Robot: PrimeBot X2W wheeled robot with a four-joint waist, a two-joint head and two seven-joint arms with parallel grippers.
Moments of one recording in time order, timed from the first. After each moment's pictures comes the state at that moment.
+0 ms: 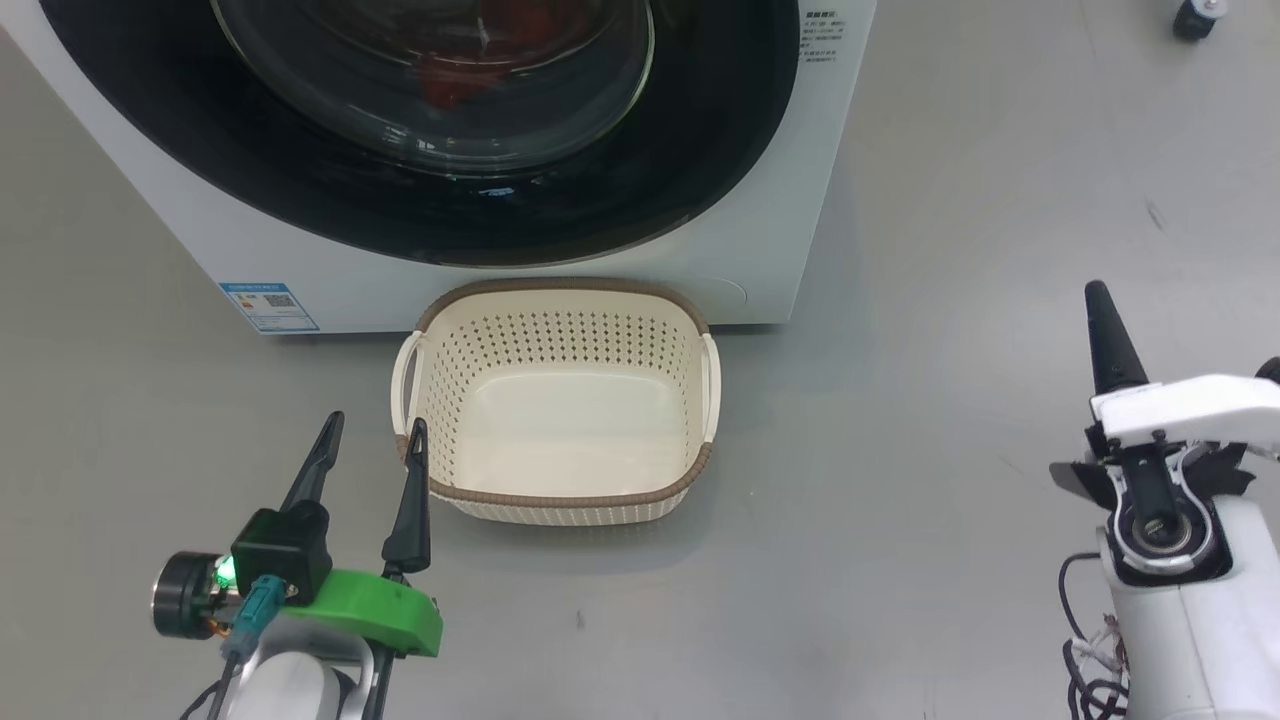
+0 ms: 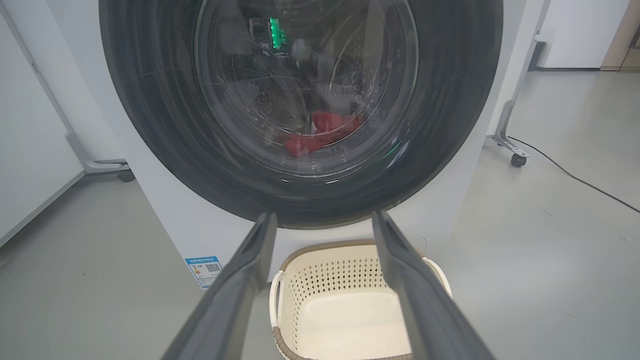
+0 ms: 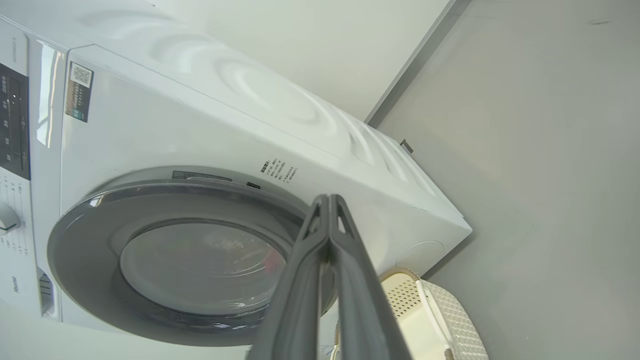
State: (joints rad) left arm -0.15 0.08 -0.26 0.25 -0.30 0.06 -0.25; right arm -0.27 -0.06 -0.04 0.25 1.17 0.10 0.02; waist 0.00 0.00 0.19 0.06
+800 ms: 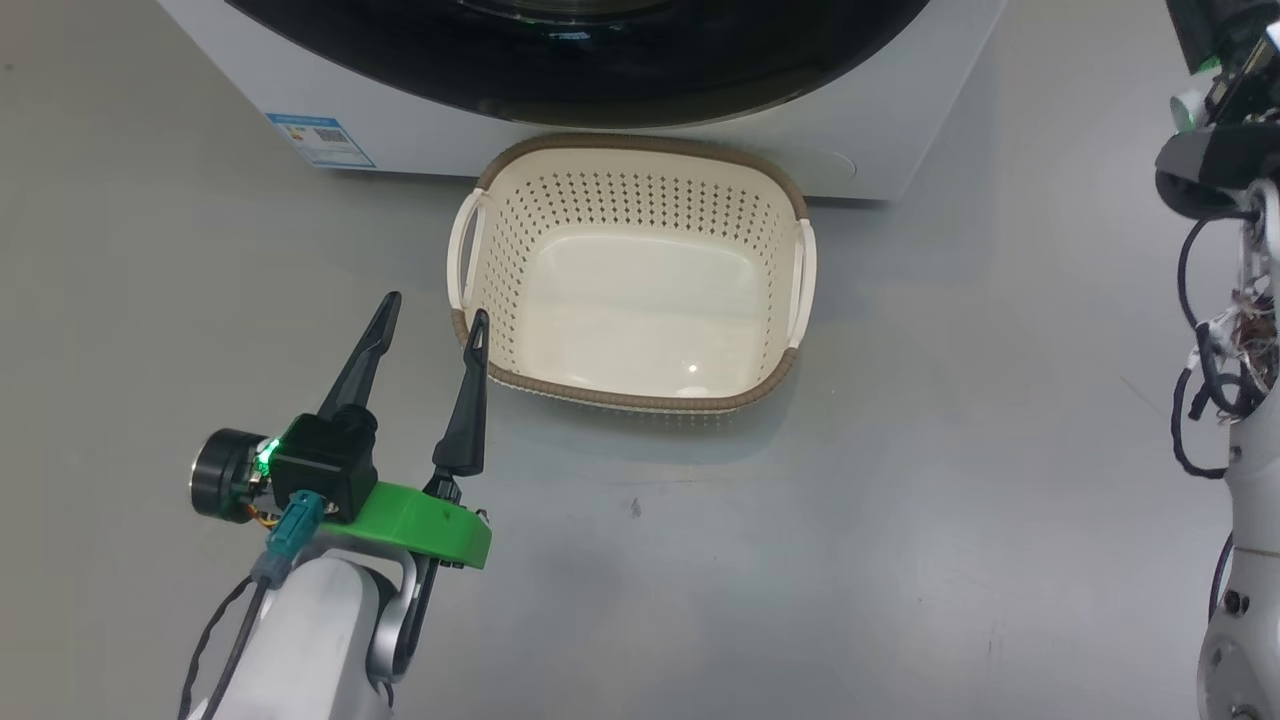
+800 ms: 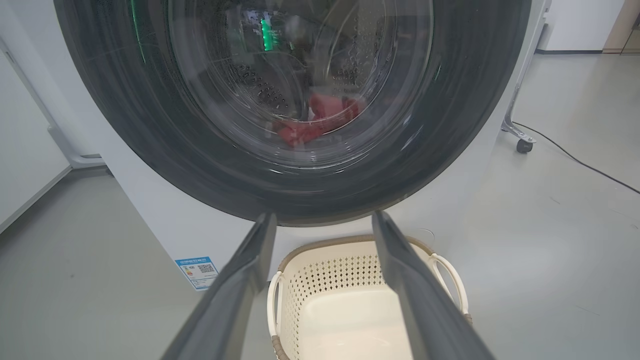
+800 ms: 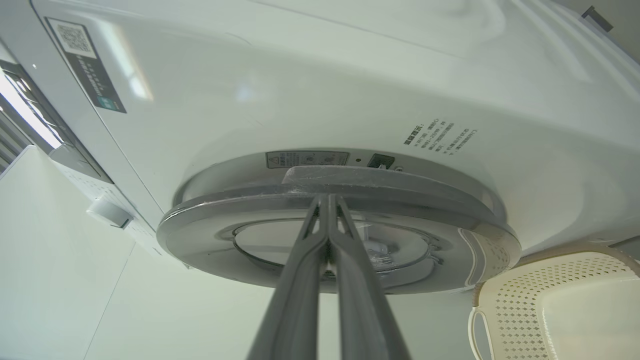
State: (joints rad) left arm -0.30 0.05 -0.32 0.20 -0.28 0.03 -0.25; right arm -0.78 -0.15 -0.07 0.28 1.46 0.01 0.43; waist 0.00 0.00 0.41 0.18
